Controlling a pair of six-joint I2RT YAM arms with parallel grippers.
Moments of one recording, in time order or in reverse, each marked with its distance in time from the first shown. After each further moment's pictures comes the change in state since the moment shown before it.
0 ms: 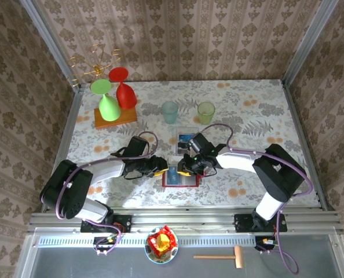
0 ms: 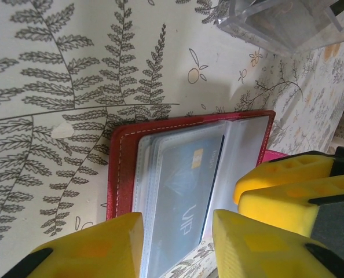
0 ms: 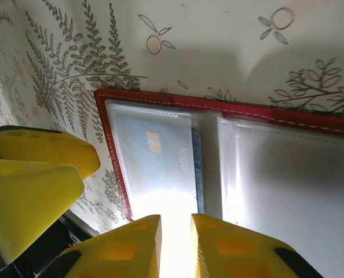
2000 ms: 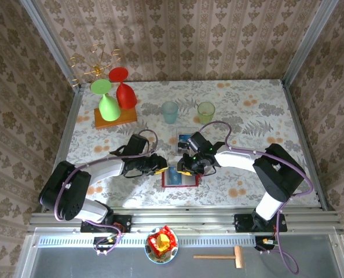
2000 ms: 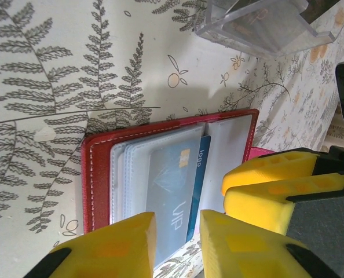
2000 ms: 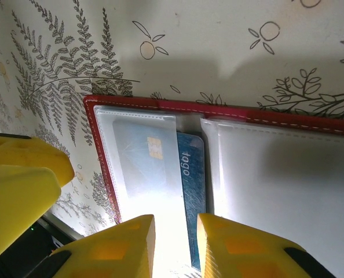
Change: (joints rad) left arm -0.004 -0.015 0.032 -0.040 0.007 0.005; right arm 0.008 -0.001 0.046 -0.095 0.058 -0.045
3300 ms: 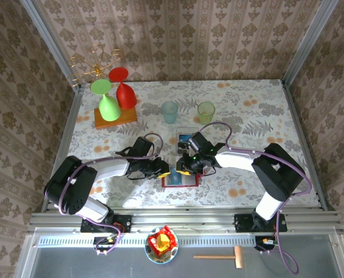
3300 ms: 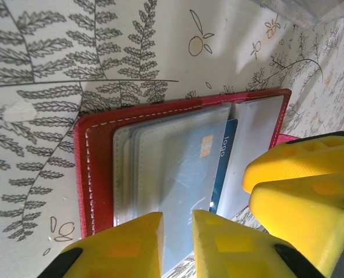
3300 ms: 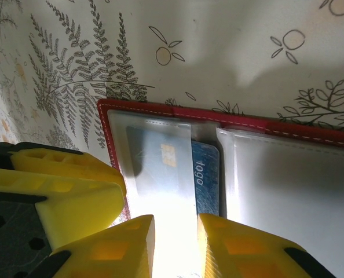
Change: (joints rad) left arm -0.053 0.066 0.005 -0.003 -0.013 0.000; right arm -0.009 0.010 -0.030 0.086 -0.037 0.012
